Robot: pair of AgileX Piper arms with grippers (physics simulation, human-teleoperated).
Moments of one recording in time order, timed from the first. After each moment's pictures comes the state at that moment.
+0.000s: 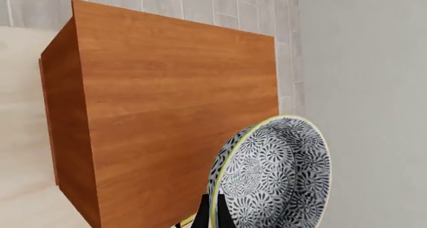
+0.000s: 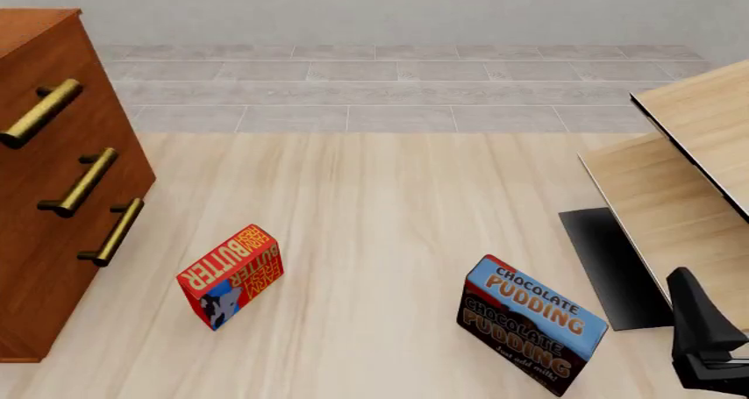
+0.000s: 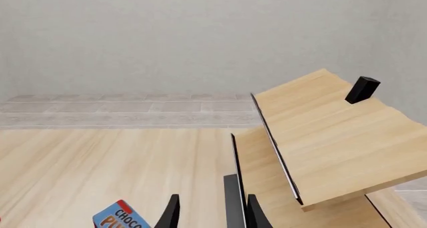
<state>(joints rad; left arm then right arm) 0.58 1.31 -1.78 1.22 -1.09 -0.01 0.00 0.00 -0.01 0.00</state>
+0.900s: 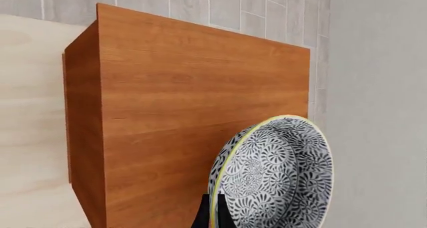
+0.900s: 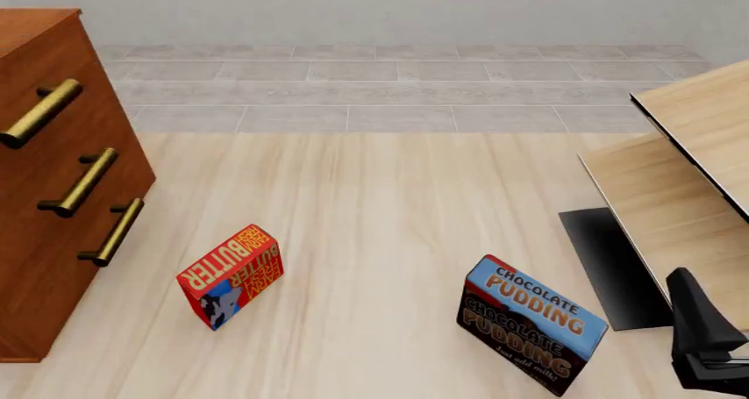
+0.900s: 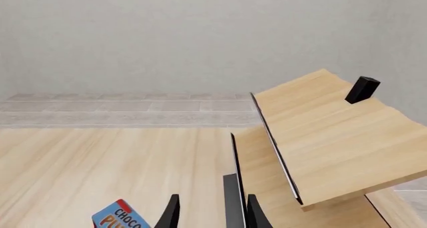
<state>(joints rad) 0.63 1.39 -1.75 1.22 -1.10 -0.01 0.00 0.00 -0.01 0.00</state>
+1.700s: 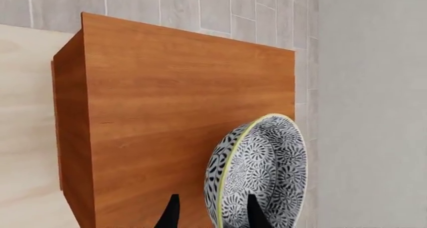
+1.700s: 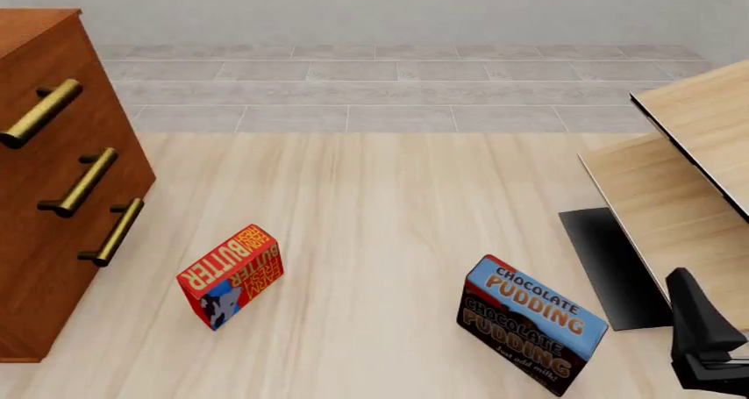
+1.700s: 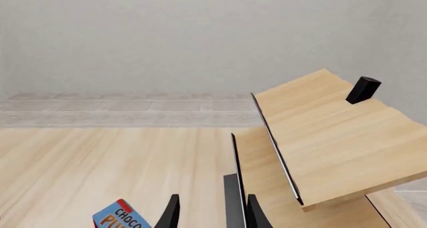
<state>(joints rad) 0.63 1.41 -1.81 1.22 -1.09 -0.01 0.00 0.00 -0.01 0.00</state>
